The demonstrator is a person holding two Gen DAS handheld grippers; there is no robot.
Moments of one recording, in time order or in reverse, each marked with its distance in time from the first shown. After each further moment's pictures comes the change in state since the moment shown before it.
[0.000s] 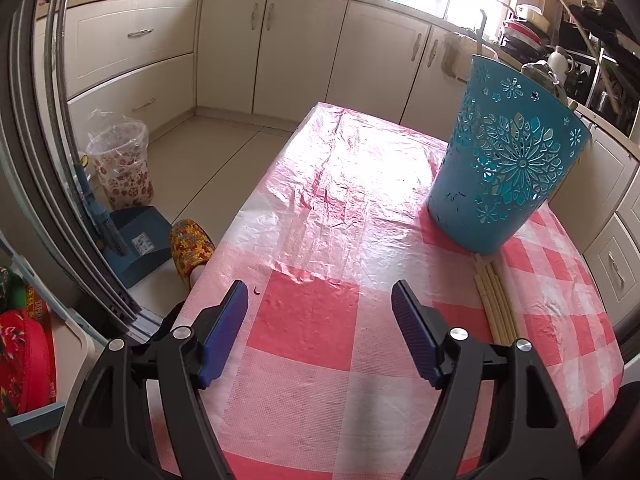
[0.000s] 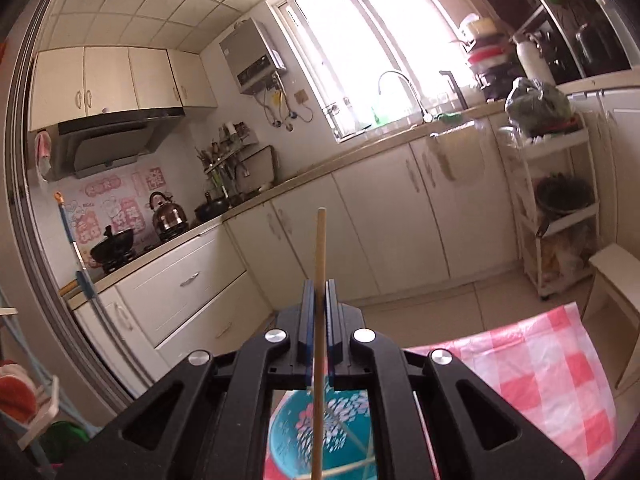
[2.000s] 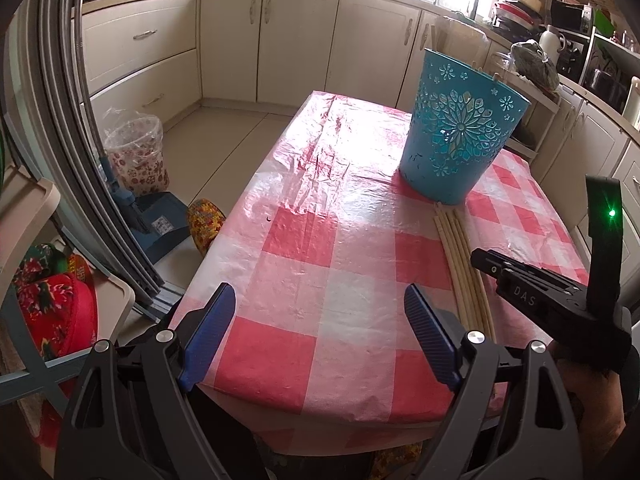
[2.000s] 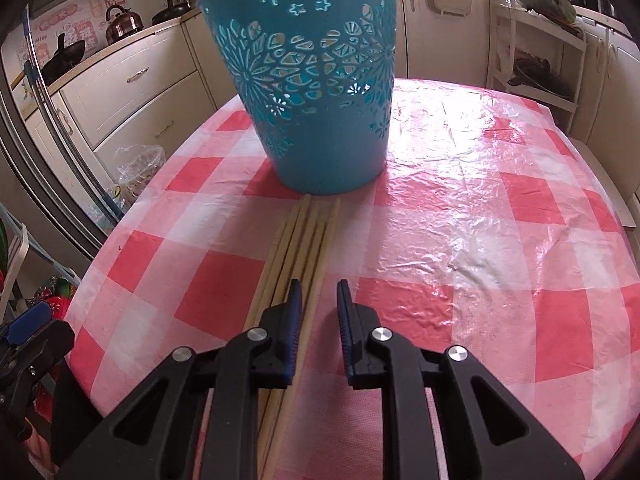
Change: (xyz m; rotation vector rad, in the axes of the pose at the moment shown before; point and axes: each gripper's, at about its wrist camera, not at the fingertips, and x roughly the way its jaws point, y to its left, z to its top) left arm -0.076 -0.018 -0.032 0.039 0.067 0.042; right arm -0.037 -0.017 -0.219 -0.132 0.653 -0.186
